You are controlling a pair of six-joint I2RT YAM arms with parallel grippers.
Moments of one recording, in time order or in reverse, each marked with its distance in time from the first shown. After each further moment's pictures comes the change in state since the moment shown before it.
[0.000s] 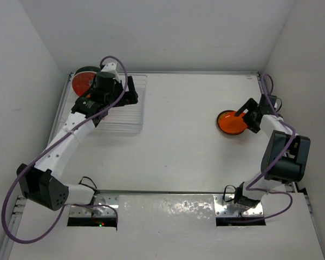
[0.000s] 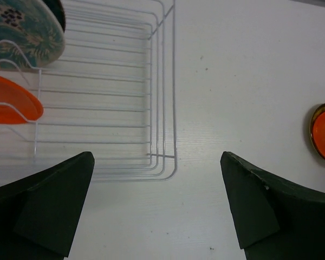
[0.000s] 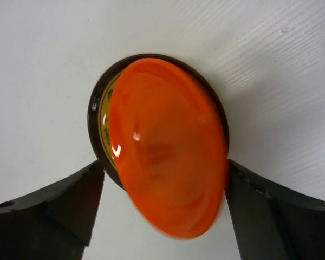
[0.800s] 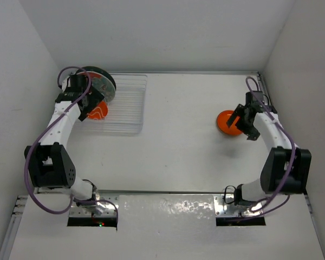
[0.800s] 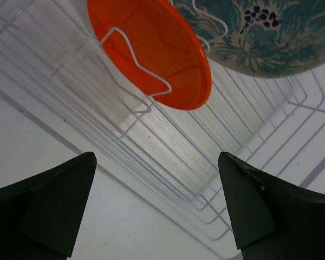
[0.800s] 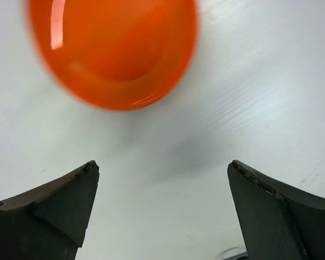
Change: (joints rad) left arm 0.402 0.165 -0.026 -0.154 -0.064 -0.388; right arm 0.161 -0.101 0.106 -0.533 0.263 -0.019
